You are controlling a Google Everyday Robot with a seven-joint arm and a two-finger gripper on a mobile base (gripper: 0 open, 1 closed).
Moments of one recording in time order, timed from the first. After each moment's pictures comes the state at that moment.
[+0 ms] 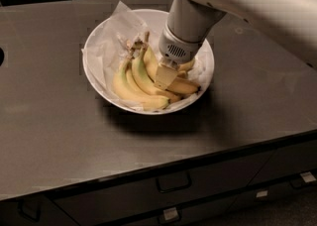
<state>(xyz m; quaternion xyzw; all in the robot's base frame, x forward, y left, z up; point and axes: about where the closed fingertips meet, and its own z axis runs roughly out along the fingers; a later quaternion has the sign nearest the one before) 0.543 -0.030 0.887 -0.57 0.80 0.03 0.18</state>
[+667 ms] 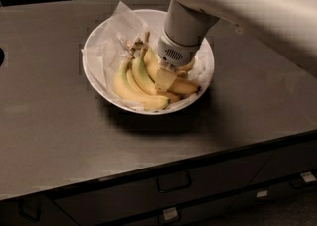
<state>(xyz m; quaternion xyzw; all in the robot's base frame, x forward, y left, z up) 0.545 -0.030 0.876 -0.57 0.81 0.02 0.16</state>
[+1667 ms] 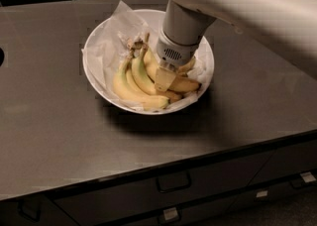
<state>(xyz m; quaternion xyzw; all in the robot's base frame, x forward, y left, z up) 0.546 -0.029 0.873 -0.57 0.81 0.02 0.16</state>
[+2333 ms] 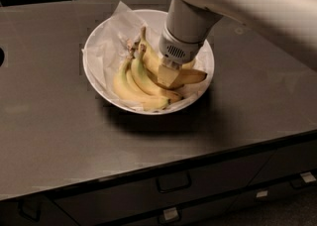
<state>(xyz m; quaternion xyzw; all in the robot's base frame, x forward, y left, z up) 0.542 -0.038 0.893 -0.55 0.81 0.00 0.18</state>
